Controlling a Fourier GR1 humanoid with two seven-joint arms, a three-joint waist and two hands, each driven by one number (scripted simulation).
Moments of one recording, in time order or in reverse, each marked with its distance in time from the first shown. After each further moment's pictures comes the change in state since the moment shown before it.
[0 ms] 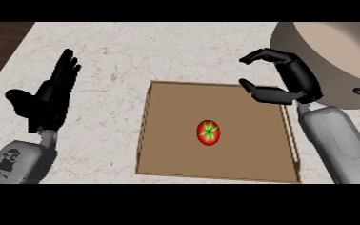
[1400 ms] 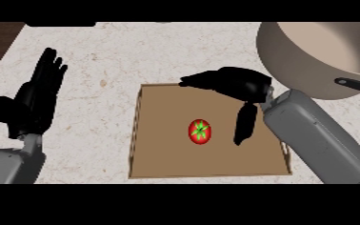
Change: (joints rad) left arm 0.057 -0.021 0.108 -0.124 0.003 -0.006 0.107; right arm -0.238 -0.024 0.350 -0.092 0.337 0.501 0.274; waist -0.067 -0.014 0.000
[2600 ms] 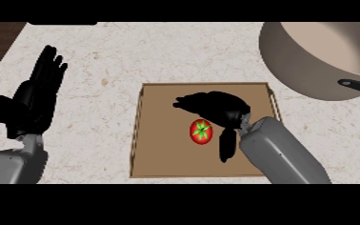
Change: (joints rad) left arm 0.003 -0.100 0.092 -0.057 -0.122 -0.080 0.082; right arm 0.182 0.201 -0.027 -0.025 0.368 0.048 0.097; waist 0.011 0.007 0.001
